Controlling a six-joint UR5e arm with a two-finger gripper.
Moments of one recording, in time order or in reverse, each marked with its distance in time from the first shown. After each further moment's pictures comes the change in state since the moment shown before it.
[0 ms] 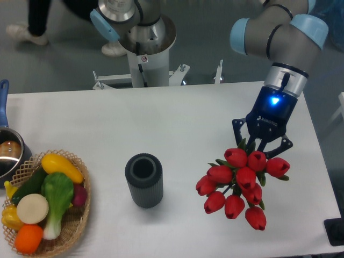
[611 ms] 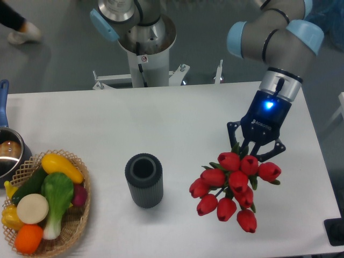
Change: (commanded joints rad) arm -0.038 0.000 -0.038 0.002 -0.053 0.006
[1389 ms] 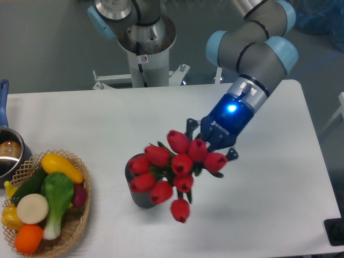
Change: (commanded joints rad) arm -0.089 0.005 -0.041 0.005 -0.348 0.096
